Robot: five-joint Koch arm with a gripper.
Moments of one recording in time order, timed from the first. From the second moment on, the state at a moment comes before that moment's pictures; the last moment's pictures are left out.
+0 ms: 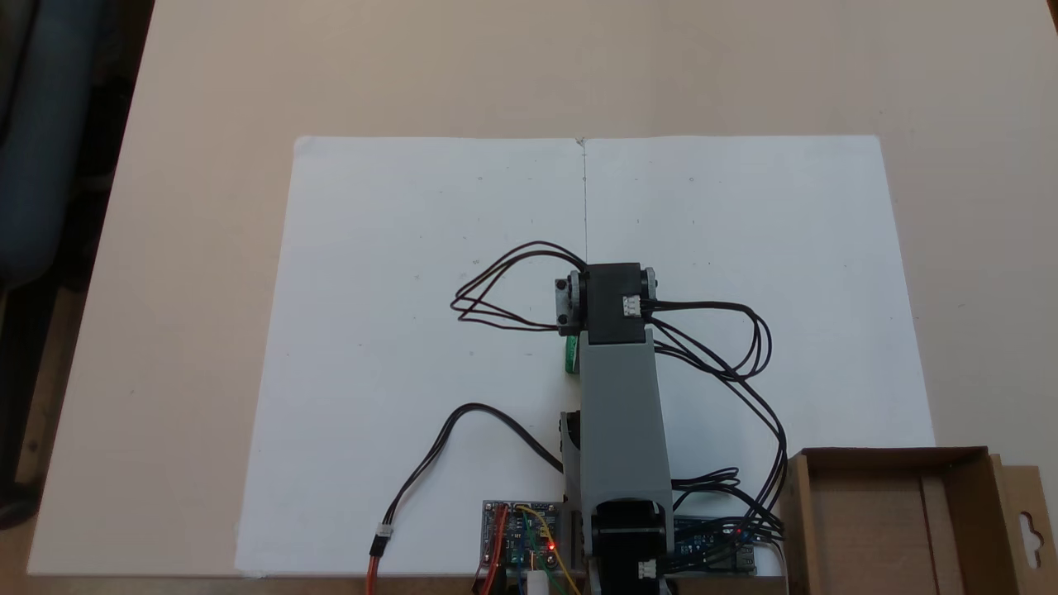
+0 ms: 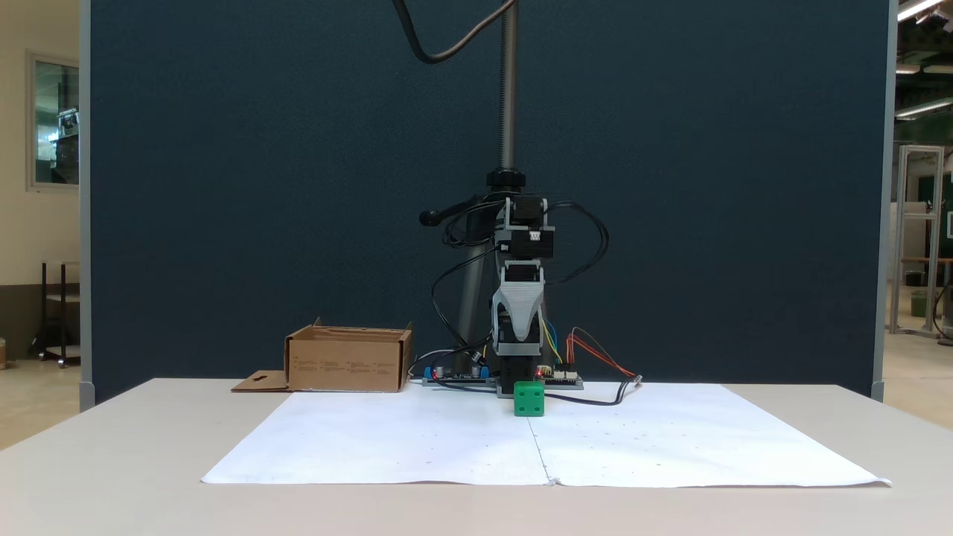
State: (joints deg) arm -3.3 129.1 118.5 67.7 6.2
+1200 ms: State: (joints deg) arm -6.0 123.0 134.9 50.2 6.2
